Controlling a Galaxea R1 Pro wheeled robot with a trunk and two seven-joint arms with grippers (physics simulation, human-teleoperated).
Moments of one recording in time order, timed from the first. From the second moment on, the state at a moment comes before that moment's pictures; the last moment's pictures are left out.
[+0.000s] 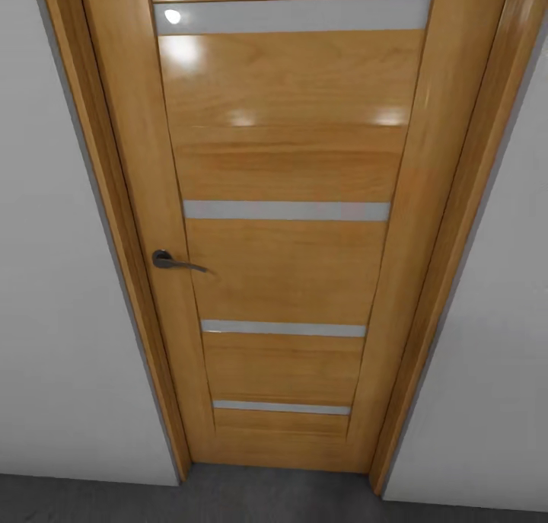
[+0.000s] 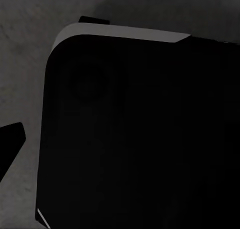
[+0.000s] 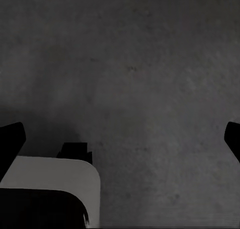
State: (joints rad) left arm -0.01 -0.03 0.03 -0.05 0.13 -0.06 0.00; right arm 0.00 -0.08 -0.02 -0.35 0.09 -0.12 -0.06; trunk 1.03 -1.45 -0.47
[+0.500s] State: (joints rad) left arm -0.01 -0.03 0.03 -0.05 0.13 -0.06 0.00; right arm 0.00 -0.07 -0.02 -0.20 0.08 -0.12 -0.07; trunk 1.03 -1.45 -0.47
